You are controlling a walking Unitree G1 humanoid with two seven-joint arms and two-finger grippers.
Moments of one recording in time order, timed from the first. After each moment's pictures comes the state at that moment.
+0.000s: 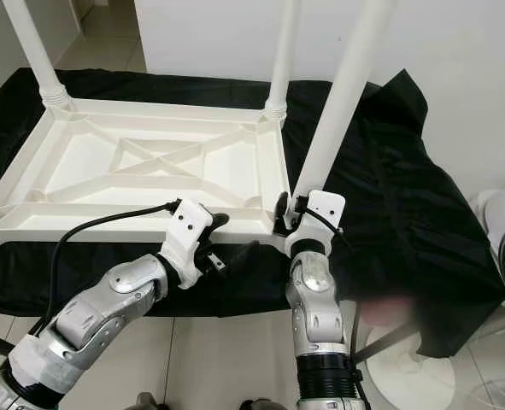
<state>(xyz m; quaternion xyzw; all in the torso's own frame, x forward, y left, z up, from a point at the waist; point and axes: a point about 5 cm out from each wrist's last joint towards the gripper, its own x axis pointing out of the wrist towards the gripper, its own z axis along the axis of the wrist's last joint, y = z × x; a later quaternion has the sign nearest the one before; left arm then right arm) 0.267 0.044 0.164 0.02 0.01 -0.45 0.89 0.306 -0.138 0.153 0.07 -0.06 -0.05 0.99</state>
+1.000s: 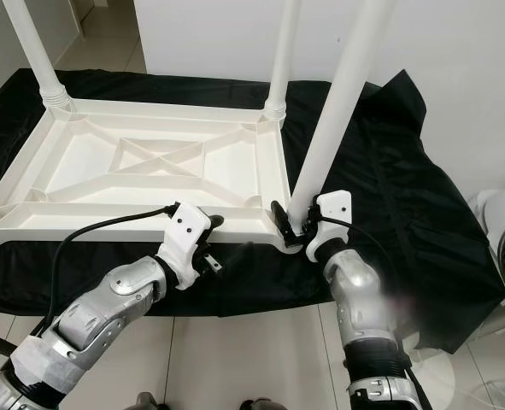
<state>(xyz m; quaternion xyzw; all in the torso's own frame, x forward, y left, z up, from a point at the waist) 0.273 0.050 0.157 0.06 -0.01 -0.42 0.90 0.318 -0.171 0.137 -0.03 -0.06 0.21 0.98</state>
